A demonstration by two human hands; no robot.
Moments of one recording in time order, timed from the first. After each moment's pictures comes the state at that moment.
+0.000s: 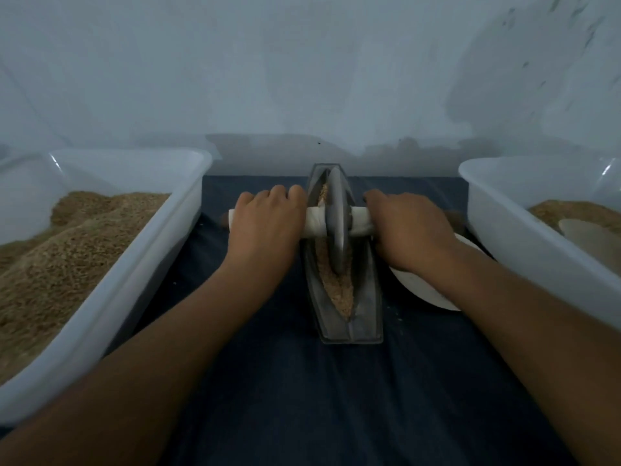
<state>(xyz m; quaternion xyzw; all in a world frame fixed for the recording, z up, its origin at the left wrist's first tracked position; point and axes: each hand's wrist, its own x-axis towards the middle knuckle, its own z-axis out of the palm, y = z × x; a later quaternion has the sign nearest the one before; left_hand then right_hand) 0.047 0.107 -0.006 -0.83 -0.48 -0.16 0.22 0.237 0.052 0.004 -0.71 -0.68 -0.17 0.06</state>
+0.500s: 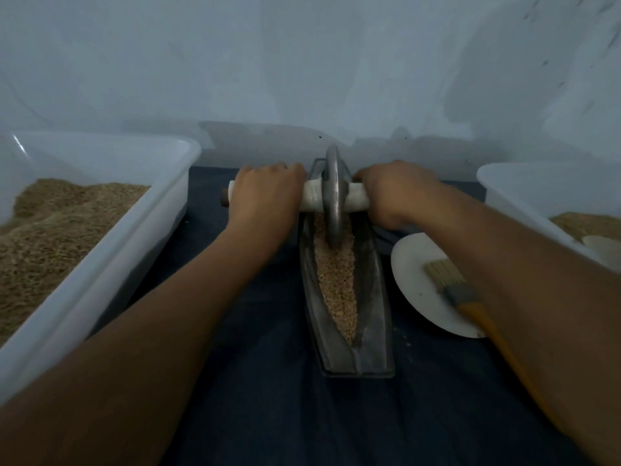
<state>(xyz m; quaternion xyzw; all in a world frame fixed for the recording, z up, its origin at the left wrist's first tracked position) 0.068 0.174 -0.006 -0.83 -0.48 -0.16 0.22 0.257 0.135 0.025 -0.72 -0.68 -0.10 -0.02</state>
